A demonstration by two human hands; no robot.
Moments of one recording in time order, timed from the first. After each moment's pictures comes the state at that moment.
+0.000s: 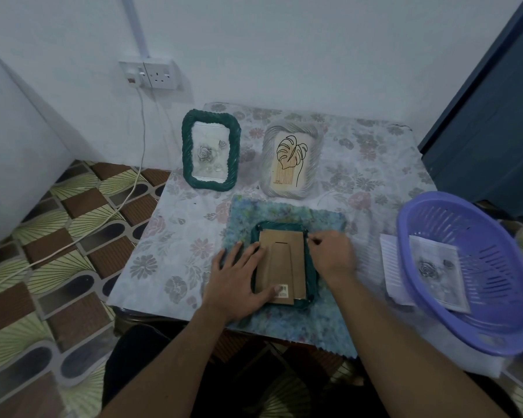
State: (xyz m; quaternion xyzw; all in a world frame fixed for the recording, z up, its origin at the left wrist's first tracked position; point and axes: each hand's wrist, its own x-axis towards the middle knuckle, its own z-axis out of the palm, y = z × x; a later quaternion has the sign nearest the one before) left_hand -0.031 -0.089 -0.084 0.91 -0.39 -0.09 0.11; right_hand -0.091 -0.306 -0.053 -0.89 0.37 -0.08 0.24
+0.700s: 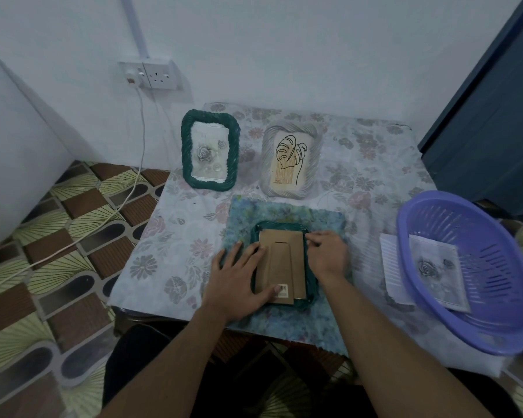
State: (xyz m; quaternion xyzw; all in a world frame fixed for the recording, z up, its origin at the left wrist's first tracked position) left_hand -0.031 -0.089 -0.082 0.91 -0.39 -0.09 0.11; right_hand -0.085 -0.298 -0.075 -0.83 0.42 -0.13 0.33
